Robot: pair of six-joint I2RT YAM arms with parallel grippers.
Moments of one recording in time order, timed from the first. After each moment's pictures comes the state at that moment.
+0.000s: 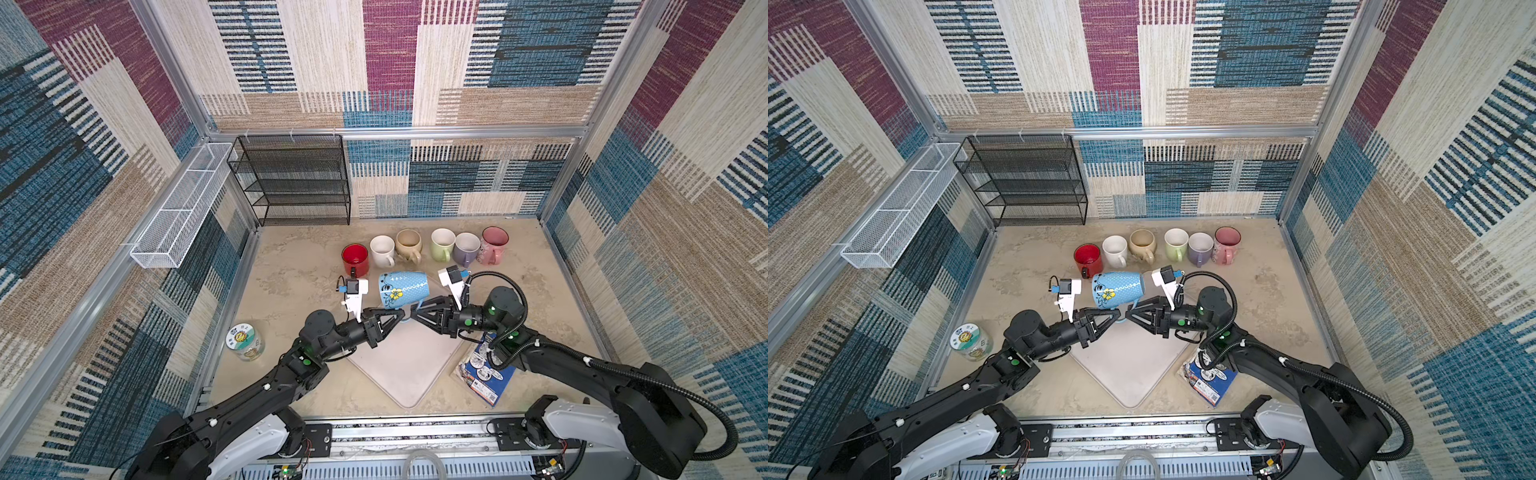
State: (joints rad) left arm -0.67 0.96 0.41 0.60 0.45 -0.79; right arm 0.60 1.20 0.53 0.68 -0.84 0.65
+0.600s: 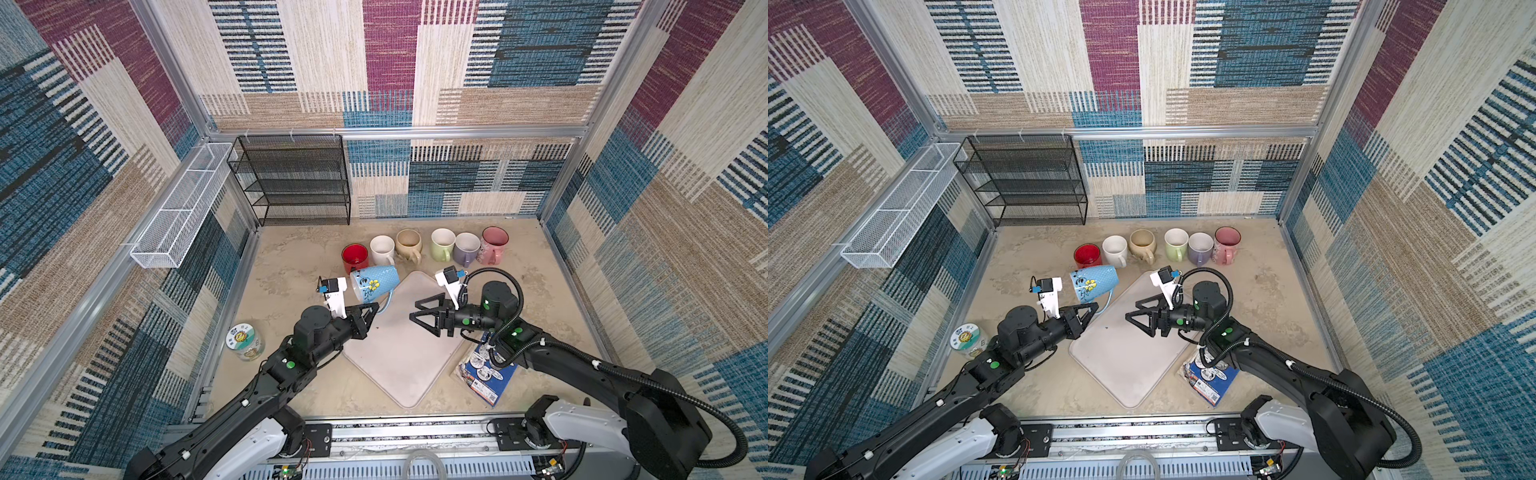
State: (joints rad) left arm -0.62 0.82 0.53 -0.01 0.10 -0.73; right arm 0.60 1.15 0.58 0.39 -0.70 0.48
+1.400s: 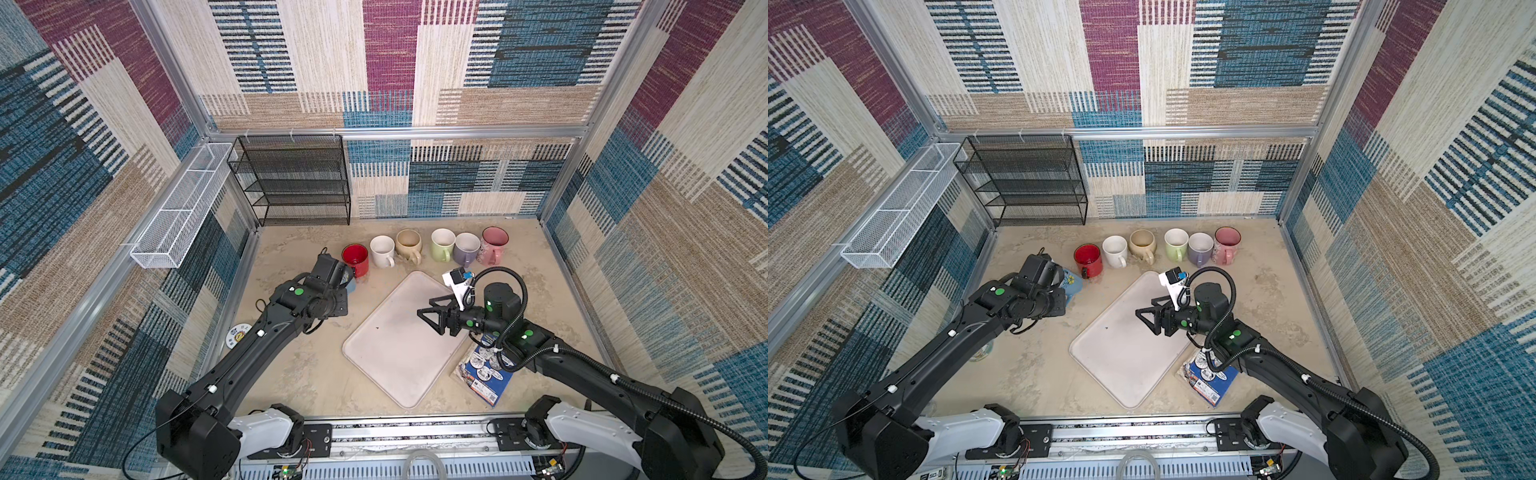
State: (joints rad) left arm -0.44 1.26 1.16 -0.96 -0.24 -0.43; right arm 0.60 1.06 0.59 0.14 -0.47 0.39
